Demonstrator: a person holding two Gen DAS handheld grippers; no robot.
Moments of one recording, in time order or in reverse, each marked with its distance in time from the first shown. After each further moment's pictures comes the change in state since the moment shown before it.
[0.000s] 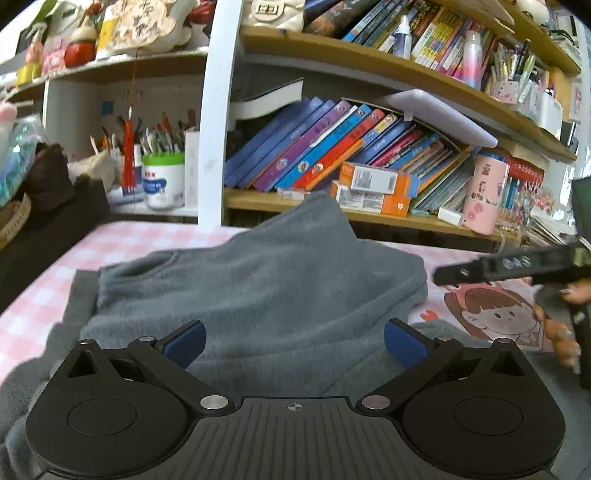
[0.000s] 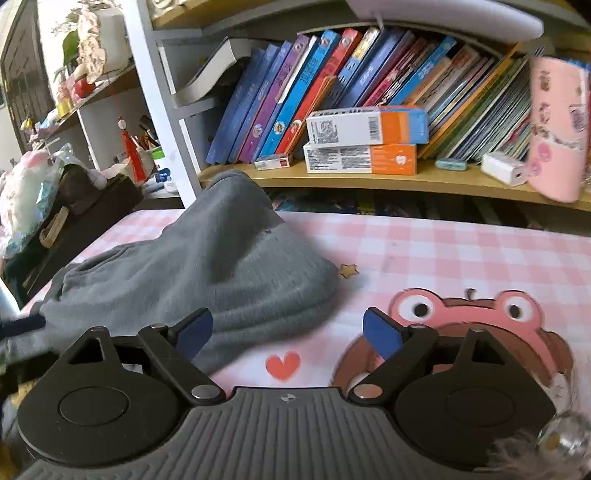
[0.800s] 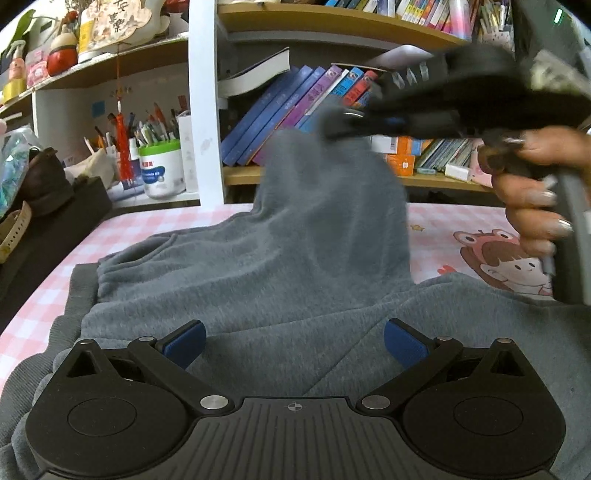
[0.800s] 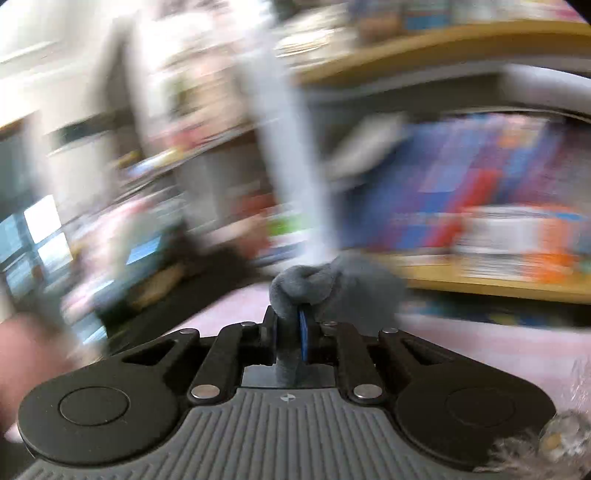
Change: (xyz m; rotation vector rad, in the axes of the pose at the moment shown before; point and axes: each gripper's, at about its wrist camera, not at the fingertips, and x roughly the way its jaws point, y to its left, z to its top) left arm 0.010 -0.011 -0.011 0.119 0.071 0.063; right arm 0.016 0.100 0.039 -0.150 -0.145 0.389
